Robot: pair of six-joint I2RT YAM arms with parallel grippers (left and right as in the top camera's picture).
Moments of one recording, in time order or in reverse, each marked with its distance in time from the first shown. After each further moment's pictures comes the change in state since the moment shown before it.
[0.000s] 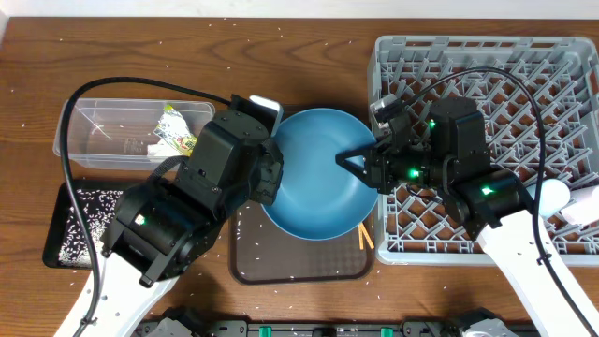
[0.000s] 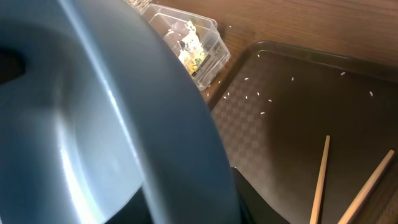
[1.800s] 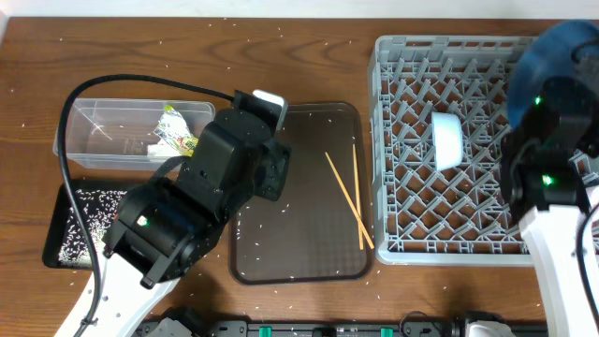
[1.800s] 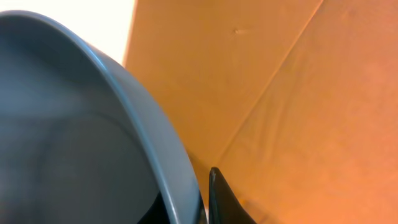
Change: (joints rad) left arm -0.012 0.000 0.000 0.060 -0.007 -0.001; right arm -0.407 0.040 0.001 0.512 1.728 -0.443
